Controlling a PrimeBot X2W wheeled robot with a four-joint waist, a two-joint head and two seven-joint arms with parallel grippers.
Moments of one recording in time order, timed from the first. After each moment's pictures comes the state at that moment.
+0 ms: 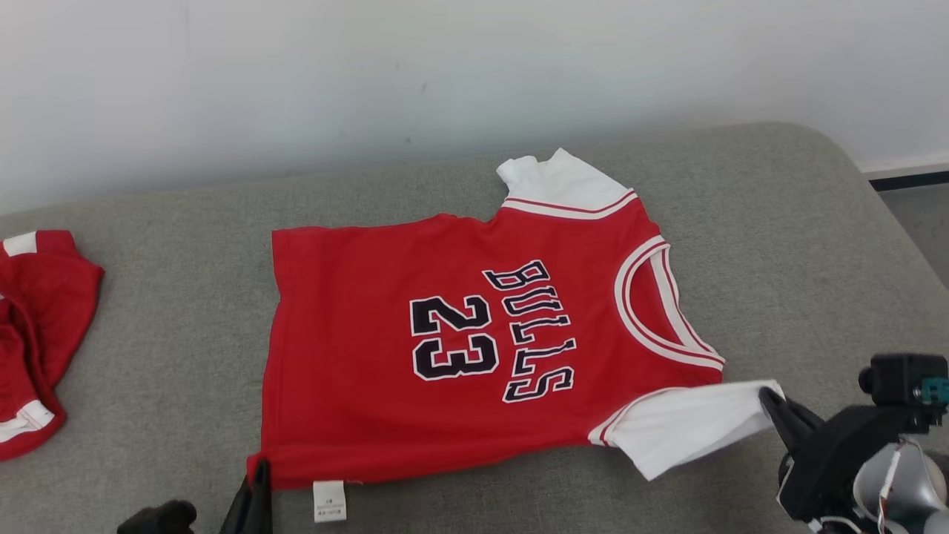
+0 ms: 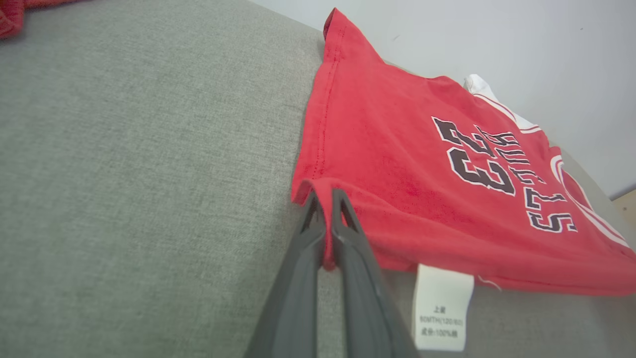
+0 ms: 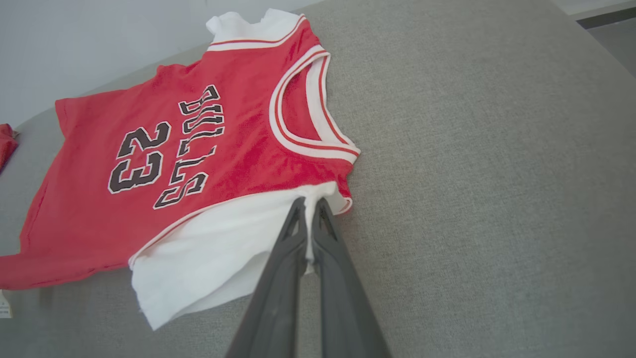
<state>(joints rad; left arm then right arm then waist) -0.05 0.12 -0.11 0.40 -0.55 -0.04 -0.22 -0.04 -0.11 -0.14 -0.14 0.39 0.13 0.71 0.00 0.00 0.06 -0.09</state>
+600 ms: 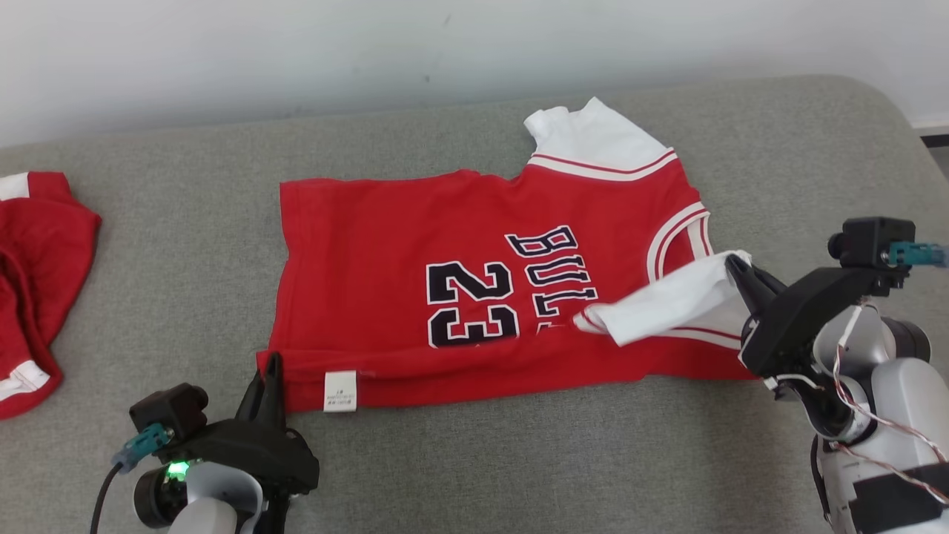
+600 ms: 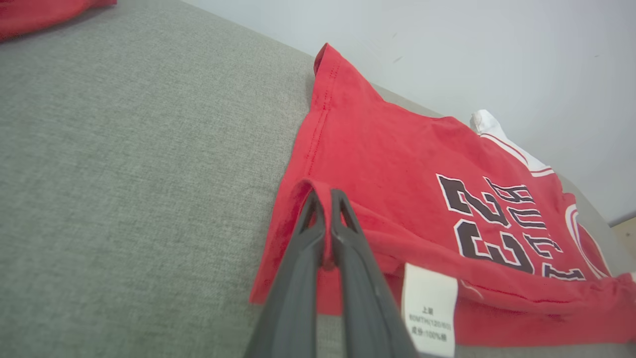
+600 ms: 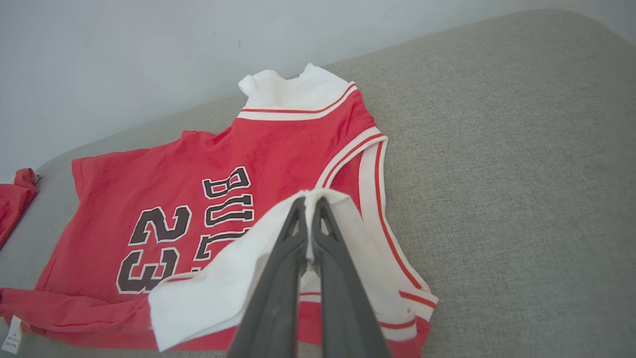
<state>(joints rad) -0.32 0.09 -0.13 0.50 -0.57 -0.01 -0.17 -0.45 -0.15 -0.05 0.25 0.44 0.13 0.55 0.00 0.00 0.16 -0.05</state>
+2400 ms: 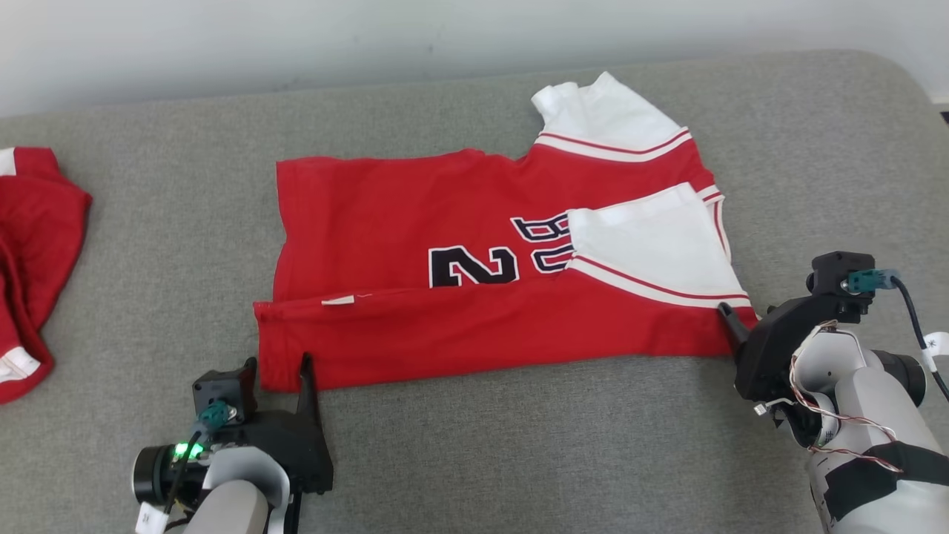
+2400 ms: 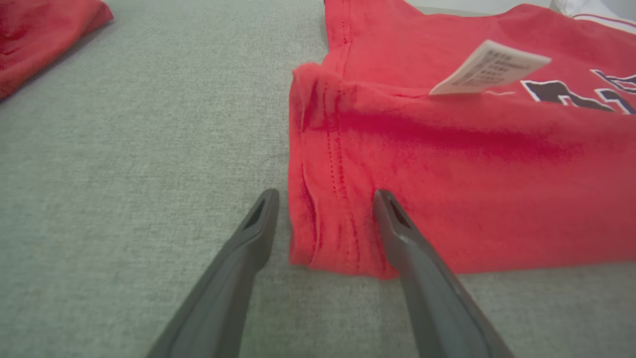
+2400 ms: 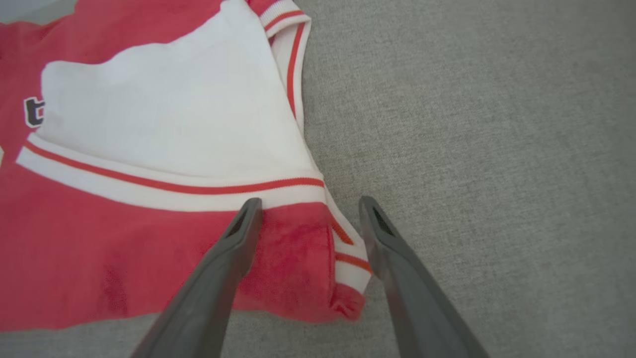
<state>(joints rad) -0.43 0.12 -0.27 0.69 -0.35 0.15 -0.19 -0.57 -0.15 -0.07 0.68 0.25 0.13 0.38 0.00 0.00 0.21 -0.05</state>
